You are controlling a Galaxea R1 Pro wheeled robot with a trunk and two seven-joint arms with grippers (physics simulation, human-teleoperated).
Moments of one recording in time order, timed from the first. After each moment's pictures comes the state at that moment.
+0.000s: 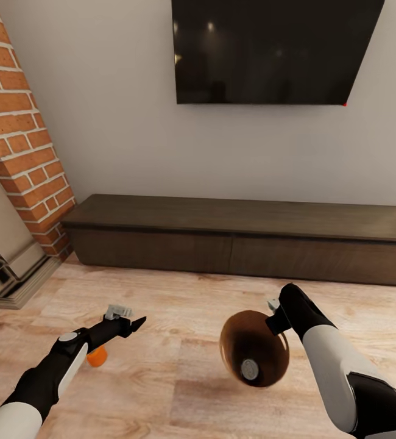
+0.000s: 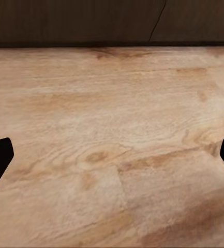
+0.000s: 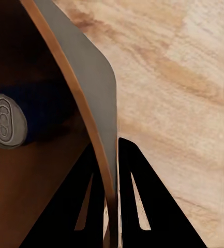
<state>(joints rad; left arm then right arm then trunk) -0.53 0.20 -0.08 -0.84 0.15 0.18 -0.52 -0.91 0.01 -0.24 -0.53 1.03 0.89 0.70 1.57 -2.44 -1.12</state>
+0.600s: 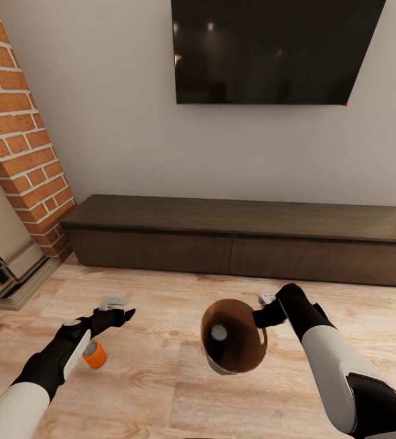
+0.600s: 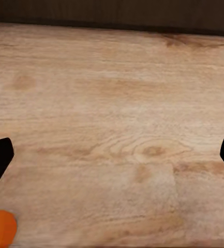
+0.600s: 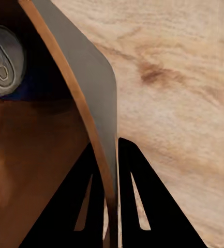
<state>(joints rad) -0.62 0.19 -0.07 -0.78 0.15 0.31 -0.27 -0.91 0.01 -0.24 -0.54 0.69 0.87 0.69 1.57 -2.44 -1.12</state>
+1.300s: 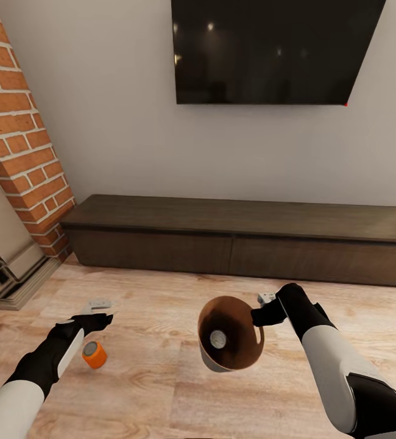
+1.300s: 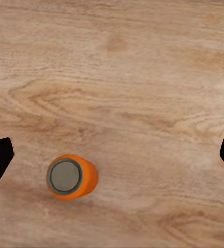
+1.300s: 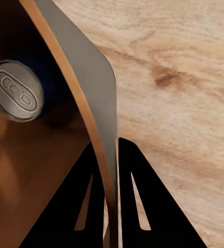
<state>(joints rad) -0.63 0.22 -0.03 -0.75 0.15 0.43 0.01 -0.91 0.01 -0.24 -0.54 0.64 0.88 0.70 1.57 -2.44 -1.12</state>
